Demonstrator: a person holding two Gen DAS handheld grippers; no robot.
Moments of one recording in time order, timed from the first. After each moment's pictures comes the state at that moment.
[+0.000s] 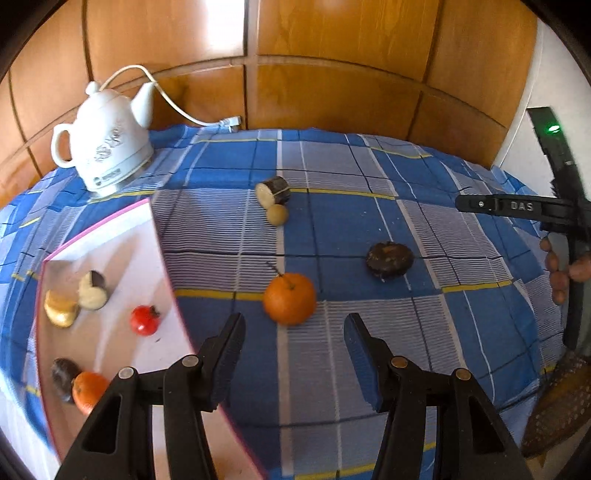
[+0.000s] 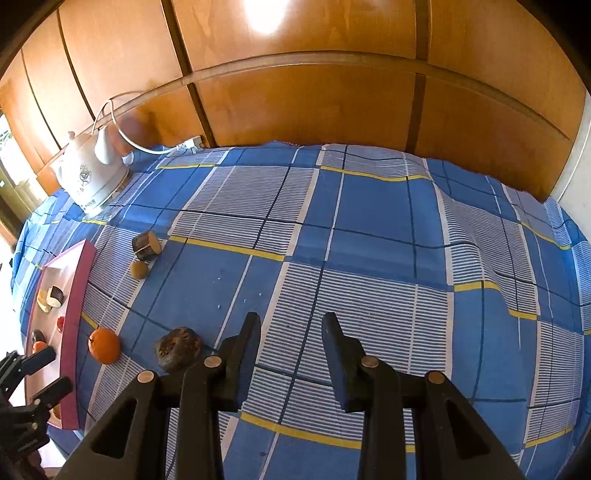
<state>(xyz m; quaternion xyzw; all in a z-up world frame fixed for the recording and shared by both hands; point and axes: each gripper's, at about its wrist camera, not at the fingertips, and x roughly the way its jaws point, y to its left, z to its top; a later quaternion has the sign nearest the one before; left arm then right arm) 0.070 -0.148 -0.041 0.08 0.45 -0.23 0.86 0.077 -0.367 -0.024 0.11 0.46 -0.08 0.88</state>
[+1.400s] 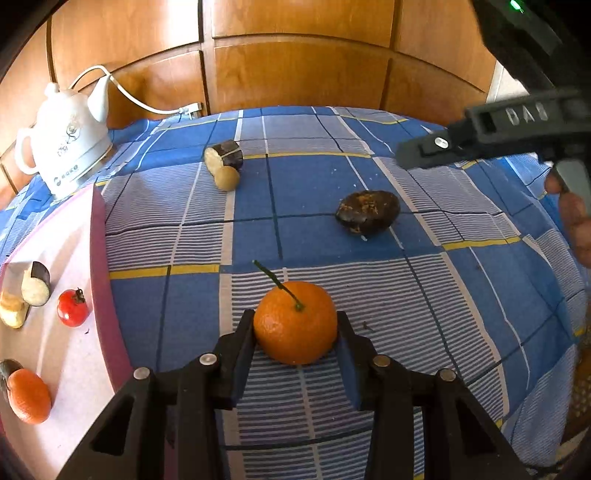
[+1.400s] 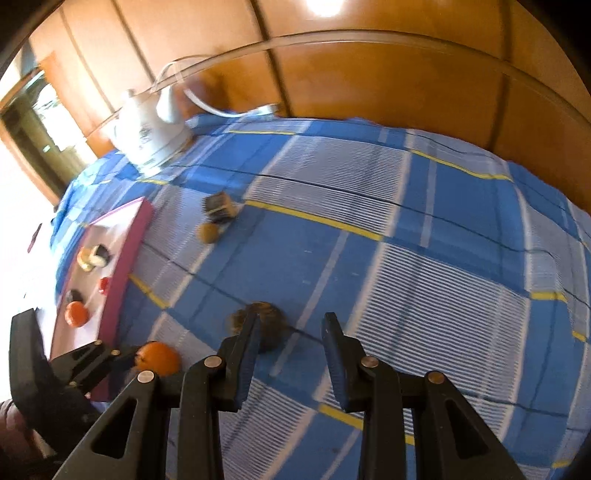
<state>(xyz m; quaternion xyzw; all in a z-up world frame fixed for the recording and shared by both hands) 0.053 -0.180 -0.098 0.11 0.43 -0.27 0.85 0.099 -0.306 -0.035 0.10 0.49 0.05 0.87</state>
